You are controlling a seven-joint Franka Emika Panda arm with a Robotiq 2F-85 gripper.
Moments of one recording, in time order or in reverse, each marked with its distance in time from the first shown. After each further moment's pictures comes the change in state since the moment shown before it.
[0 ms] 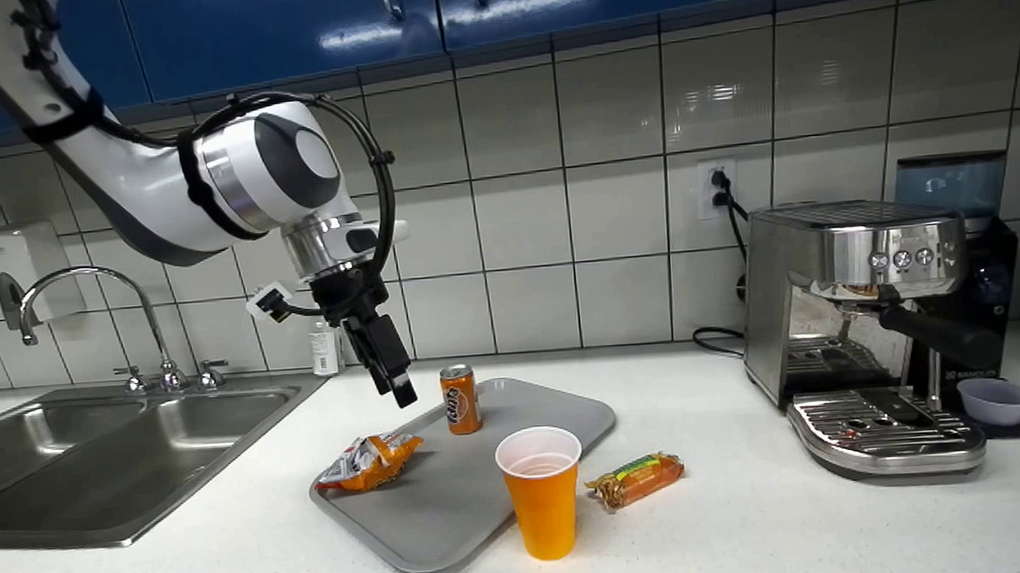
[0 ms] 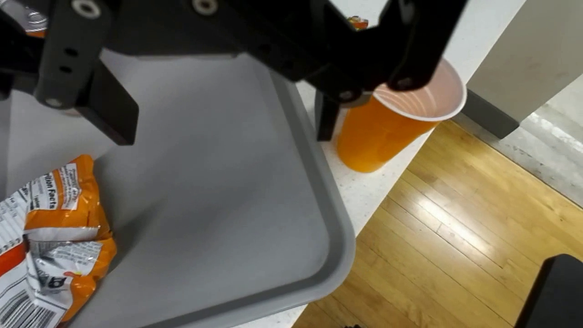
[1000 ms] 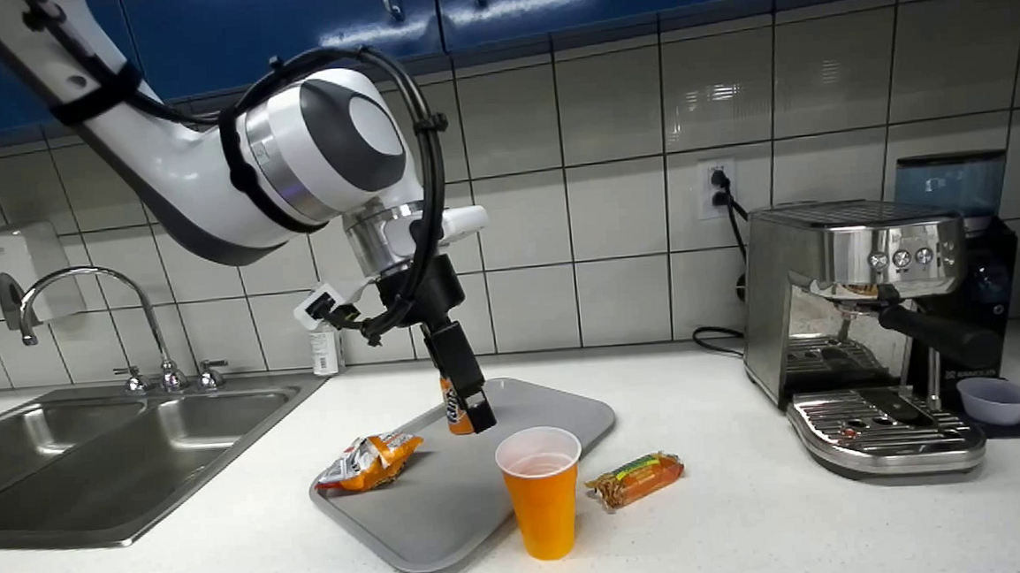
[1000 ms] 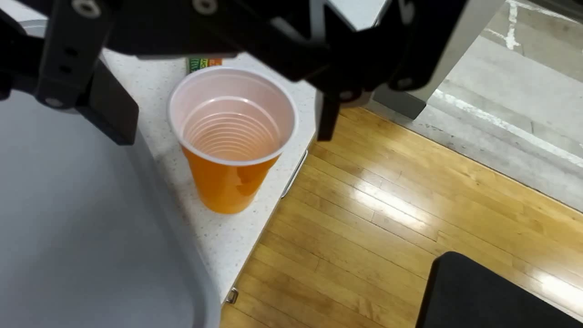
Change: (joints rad) arm -0.238 -0.080 -0.032 -0.082 -0.128 -0.001 0.078
